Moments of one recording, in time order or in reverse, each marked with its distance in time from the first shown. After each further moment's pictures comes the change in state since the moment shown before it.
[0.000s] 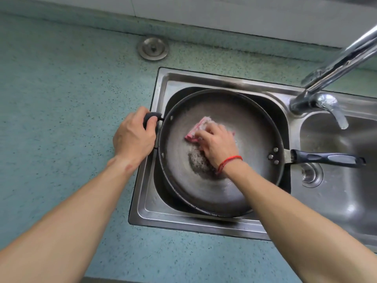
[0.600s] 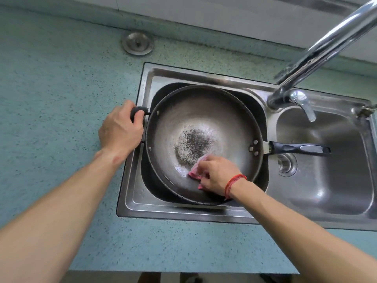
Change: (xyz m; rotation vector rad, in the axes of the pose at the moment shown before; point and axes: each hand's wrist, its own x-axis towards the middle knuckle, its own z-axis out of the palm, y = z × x) left_hand -0.001 0.002 -0.002 0.025 -0.003 0.034; right_hand -0.077 -0.007 -0.049 0.042 -0.561 0.117
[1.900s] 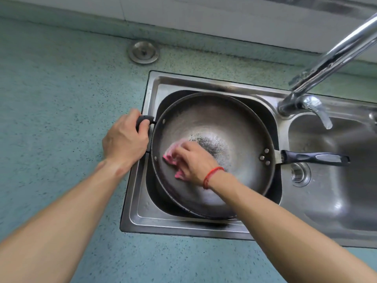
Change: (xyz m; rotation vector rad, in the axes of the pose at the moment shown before) left_hand 0.002 -0.005 0.004 0.024 0.007 0.032; right_hand 0.074 -0.034 0.013 0.147 0.289 -0.303
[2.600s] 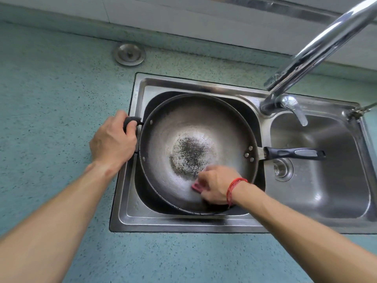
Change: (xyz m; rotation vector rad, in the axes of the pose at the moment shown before) left_hand -0.003 0.003 0.000 0.016 0.010 -0.006; right_hand -0.075 0.010 -0.052 -0.275 -0.448 0.282
